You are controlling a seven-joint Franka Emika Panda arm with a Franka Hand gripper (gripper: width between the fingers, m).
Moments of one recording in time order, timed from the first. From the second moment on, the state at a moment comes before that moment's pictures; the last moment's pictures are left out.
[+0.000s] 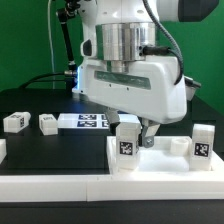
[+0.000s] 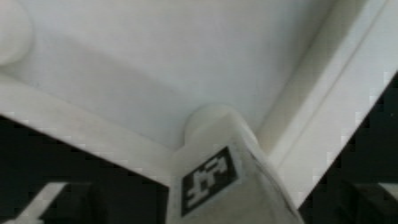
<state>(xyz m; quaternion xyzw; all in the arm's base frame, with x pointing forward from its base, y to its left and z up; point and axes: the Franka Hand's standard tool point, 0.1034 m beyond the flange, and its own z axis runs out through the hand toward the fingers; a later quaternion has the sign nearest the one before) 0.617 0.008 0.071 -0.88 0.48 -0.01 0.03</state>
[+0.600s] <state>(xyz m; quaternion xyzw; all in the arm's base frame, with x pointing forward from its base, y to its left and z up) 0.628 -0.005 0.071 -0.97 0.22 -0.07 0.01</state>
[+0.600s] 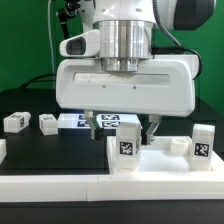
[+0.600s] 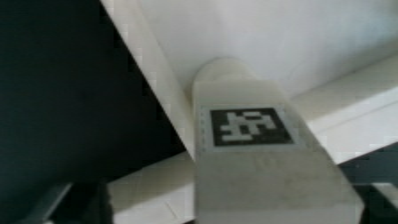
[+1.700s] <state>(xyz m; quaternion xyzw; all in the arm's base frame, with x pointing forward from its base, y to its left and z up) 0.622 -0.006 0.069 -0.74 0.67 -0.03 0.08</state>
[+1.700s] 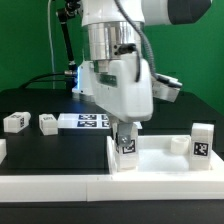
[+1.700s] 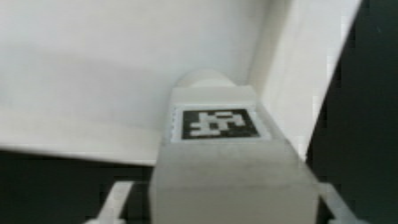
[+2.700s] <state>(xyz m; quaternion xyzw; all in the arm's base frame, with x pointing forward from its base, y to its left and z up) 0.622 0.004 0.074 -0.78 0.62 -0.03 0.07</state>
